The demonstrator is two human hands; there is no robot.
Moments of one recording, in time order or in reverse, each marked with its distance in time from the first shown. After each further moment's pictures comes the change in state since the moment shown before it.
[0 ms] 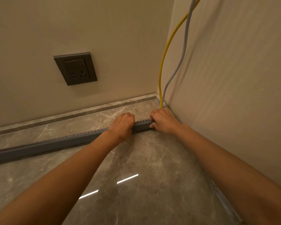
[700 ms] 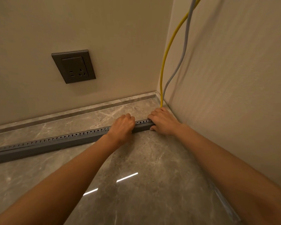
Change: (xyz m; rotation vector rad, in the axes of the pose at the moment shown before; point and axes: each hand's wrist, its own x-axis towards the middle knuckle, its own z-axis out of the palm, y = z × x) left_hand -0.001 0.001 0.018 0.117 0.078 0.063; right_hand -0.002 0.008 0.010 -0.148 -0.068 -0.130
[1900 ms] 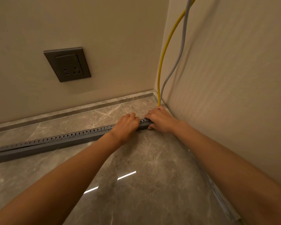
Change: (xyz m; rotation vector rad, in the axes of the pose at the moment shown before) left_hand 0.011 0.014 0.002 0.105 -0.007 0.109; right_hand 0.004 0.006 0.002 0.028 -0.016 -0.027
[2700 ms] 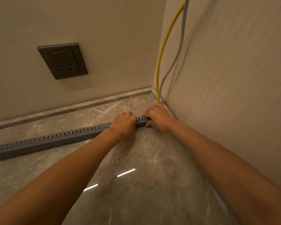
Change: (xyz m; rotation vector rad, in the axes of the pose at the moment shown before) left_hand 0.006 0.000 -0.003 -0.233 -0.079 -0.127; right_hand 0.001 -0.004 -0.001 0.014 0.019 0.045
